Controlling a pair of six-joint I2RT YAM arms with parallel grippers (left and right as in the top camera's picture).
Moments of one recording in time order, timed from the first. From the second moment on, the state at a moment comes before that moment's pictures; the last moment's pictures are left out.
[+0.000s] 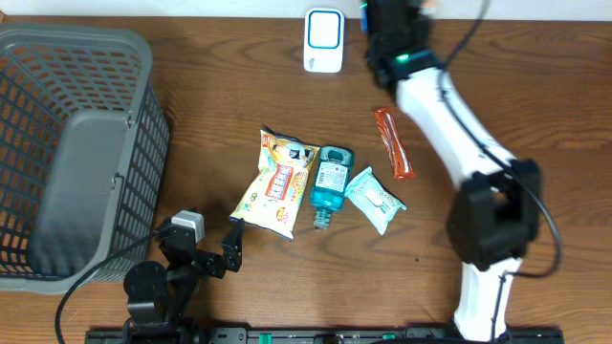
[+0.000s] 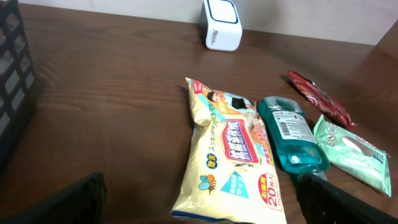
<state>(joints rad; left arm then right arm) 0.03 0.02 0.13 -0.44 0.39 -0.11 0.33 2.08 1.87 -0.37 0.79 0.33</state>
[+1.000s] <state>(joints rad) 0.03 0.02 0.13 -0.44 0.39 -0.11 -0.63 2.07 1.62 -0.60 0.55 0.28</state>
